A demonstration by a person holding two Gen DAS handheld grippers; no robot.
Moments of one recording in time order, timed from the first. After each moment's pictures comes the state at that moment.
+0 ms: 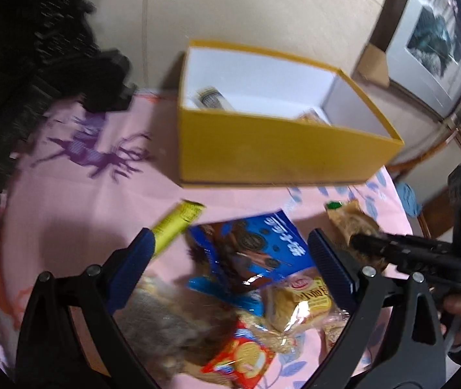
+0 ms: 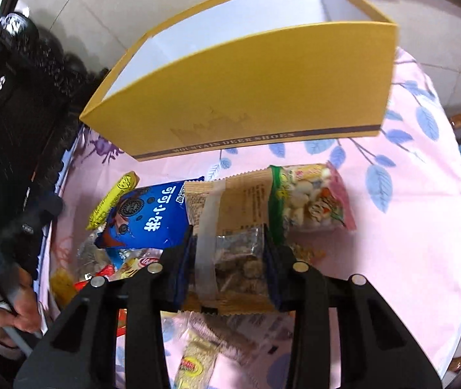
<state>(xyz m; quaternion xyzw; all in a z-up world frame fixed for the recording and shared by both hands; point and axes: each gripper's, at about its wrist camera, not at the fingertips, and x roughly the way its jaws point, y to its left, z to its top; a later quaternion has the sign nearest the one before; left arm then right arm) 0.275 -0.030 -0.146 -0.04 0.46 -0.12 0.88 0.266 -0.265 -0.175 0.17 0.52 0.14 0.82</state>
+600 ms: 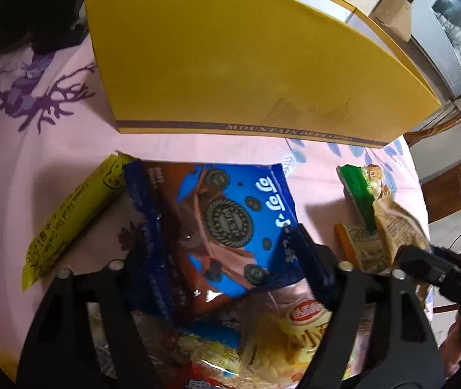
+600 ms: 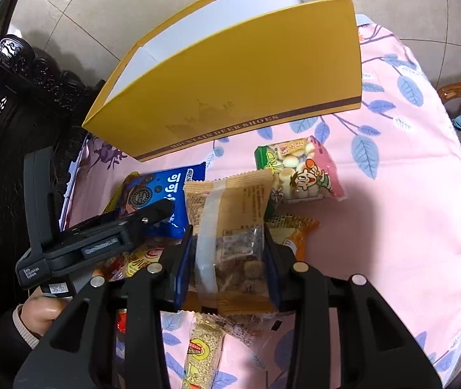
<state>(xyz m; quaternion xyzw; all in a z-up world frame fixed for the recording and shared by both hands) 0.316 -0.067 -0.220 -0.05 0.55 -0.13 0.82 0.248 -0.274 -0.173 0.21 0.52 0.13 0.82</state>
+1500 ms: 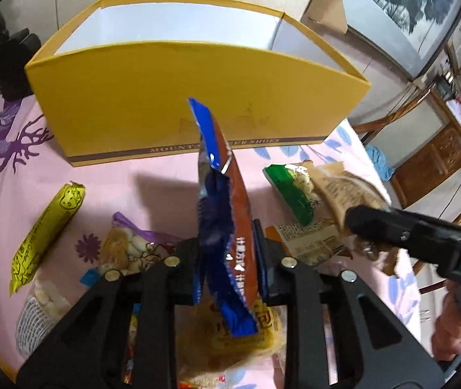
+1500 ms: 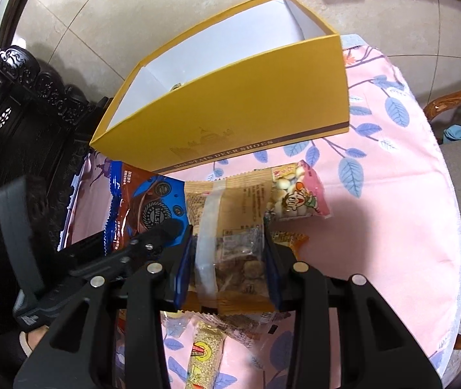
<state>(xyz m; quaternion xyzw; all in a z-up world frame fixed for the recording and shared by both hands) 0.287 -0.113 -0.192 -0.02 0.50 -0.21 0.84 0.237 -0.286 -0.154 0.21 0.49 0.11 0.84</state>
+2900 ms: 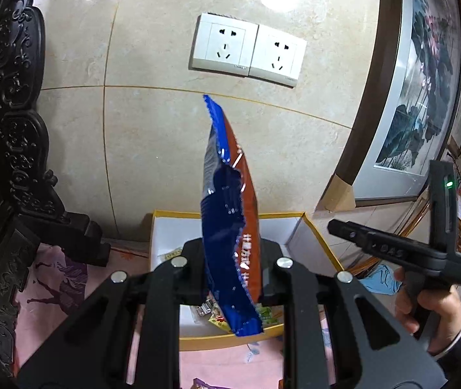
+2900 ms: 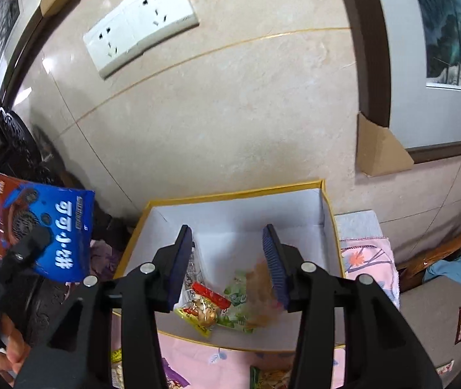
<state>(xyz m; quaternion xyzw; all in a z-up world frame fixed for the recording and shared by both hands) 0.359 -0.053 0.005 -0.06 0.27 -0.16 0.95 0.378 -0.289 -0.015 0.14 0.34 0.09 0.92</state>
